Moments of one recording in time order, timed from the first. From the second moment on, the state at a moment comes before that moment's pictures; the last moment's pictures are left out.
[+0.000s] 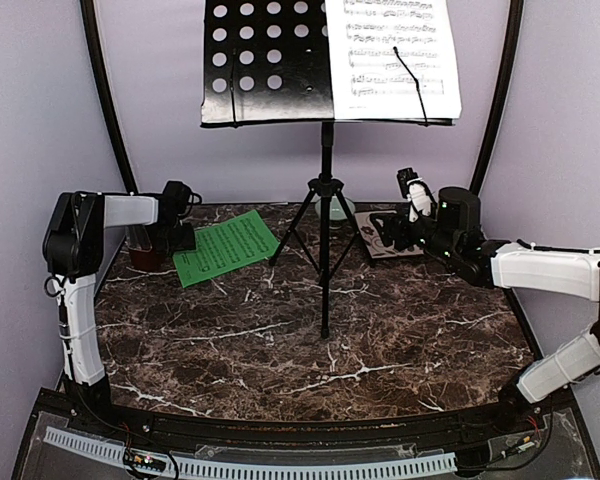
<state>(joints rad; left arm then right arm) -0.17 2.13 1.56 -0.52 -0.31 -0.39 0.55 1.38 0.82 0.35 -0.01 0.02</state>
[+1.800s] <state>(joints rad) -0.25 2.14 1.52 -0.47 -0.10 -0.35 0.56 1.30 0.81 0.31 -0.02 0.03</state>
